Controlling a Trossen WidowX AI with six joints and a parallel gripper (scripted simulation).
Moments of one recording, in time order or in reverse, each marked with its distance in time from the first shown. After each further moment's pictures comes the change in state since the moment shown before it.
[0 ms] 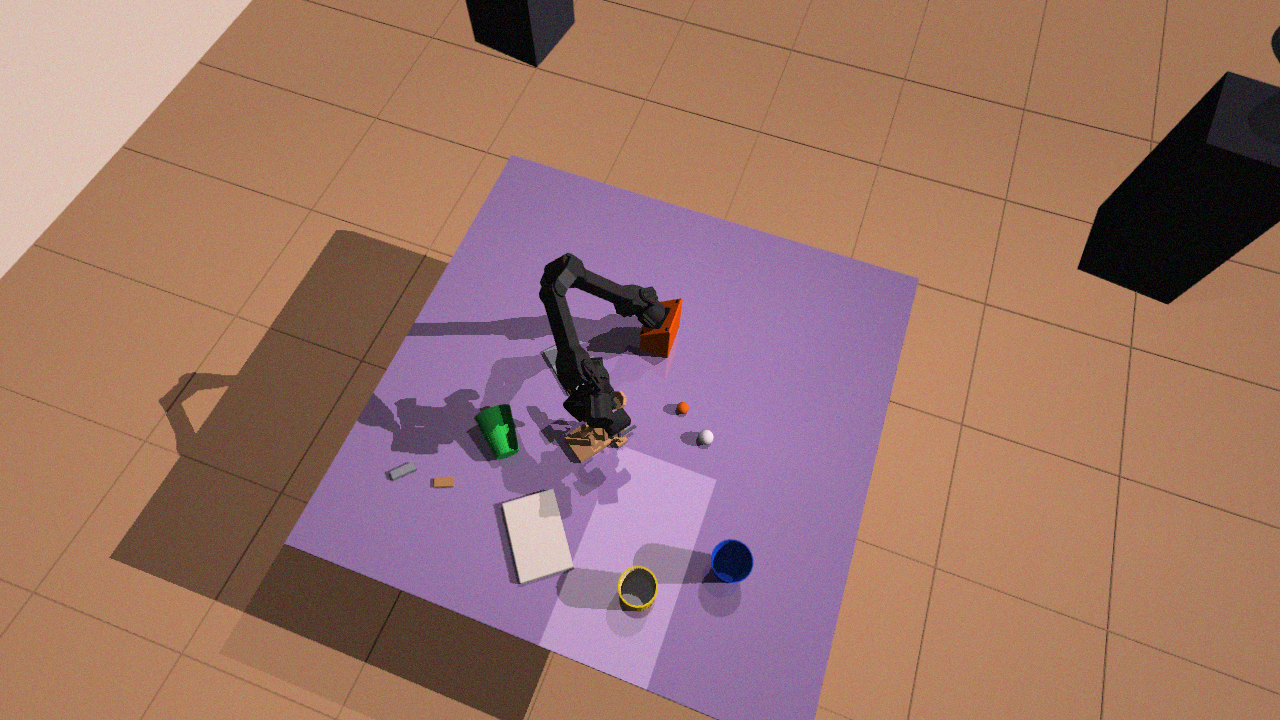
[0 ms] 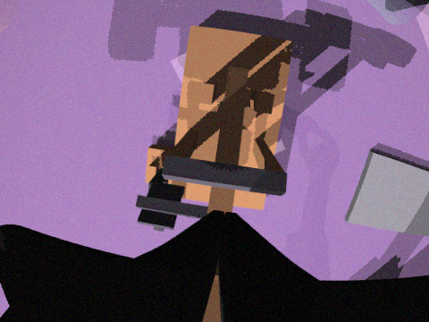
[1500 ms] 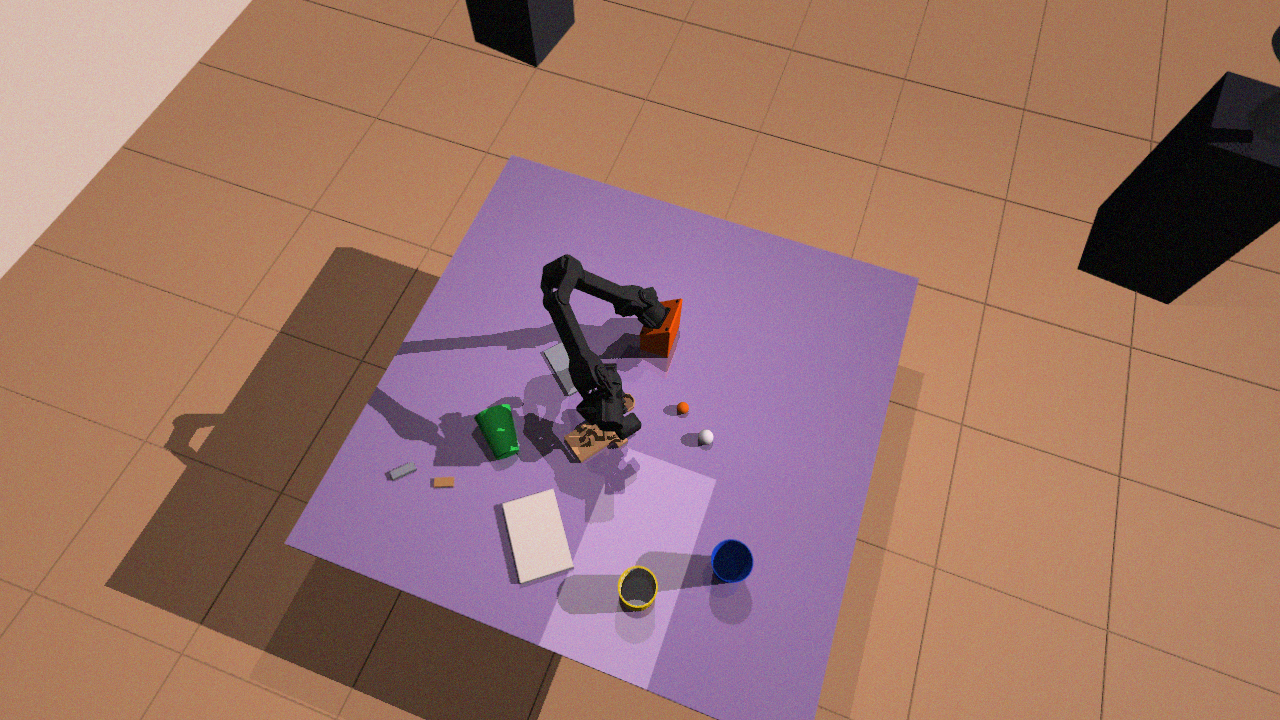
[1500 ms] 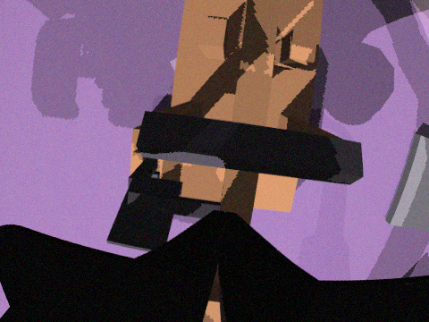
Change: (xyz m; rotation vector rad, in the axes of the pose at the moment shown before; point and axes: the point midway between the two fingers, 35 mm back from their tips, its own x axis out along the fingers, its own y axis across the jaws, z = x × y) arm 0.059 0.005 -0.028 0.013 -0.012 0.000
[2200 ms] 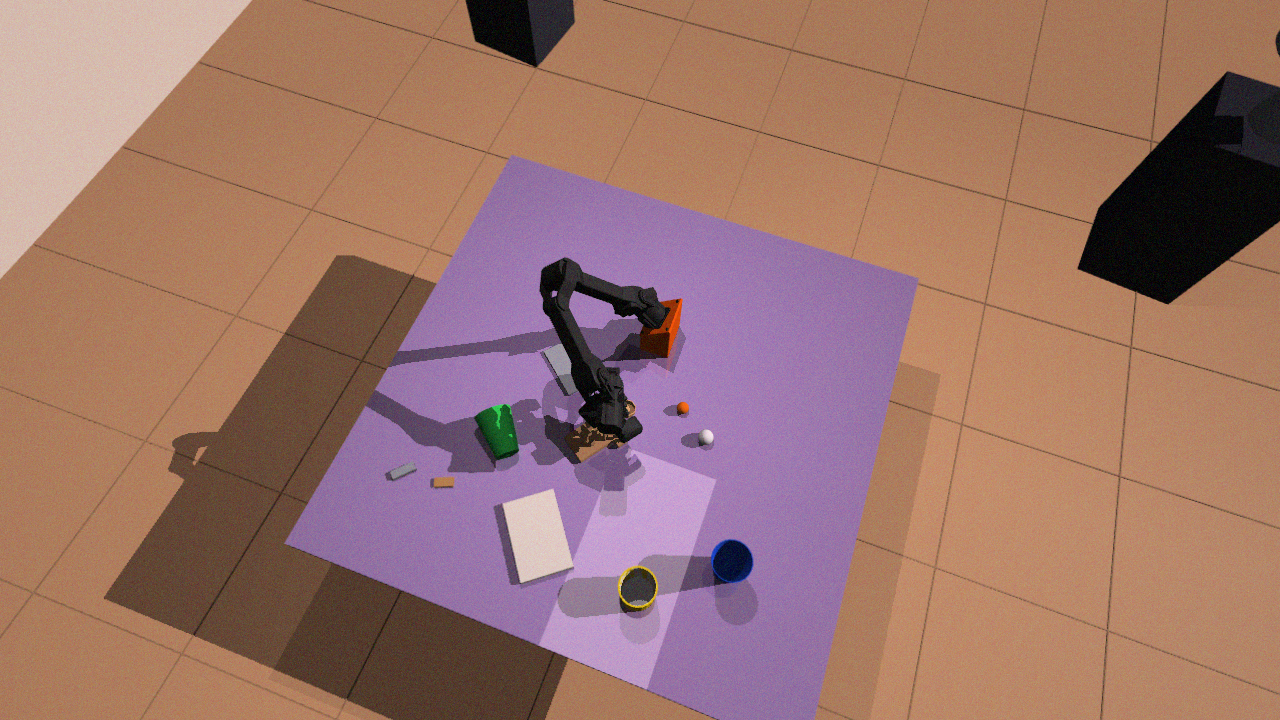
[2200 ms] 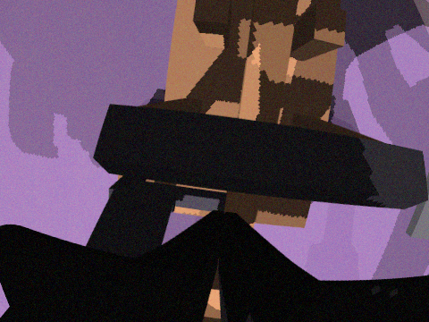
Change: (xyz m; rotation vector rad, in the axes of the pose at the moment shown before) arm 0.027 0.001 -0.004 0.004 -0.008 0.006
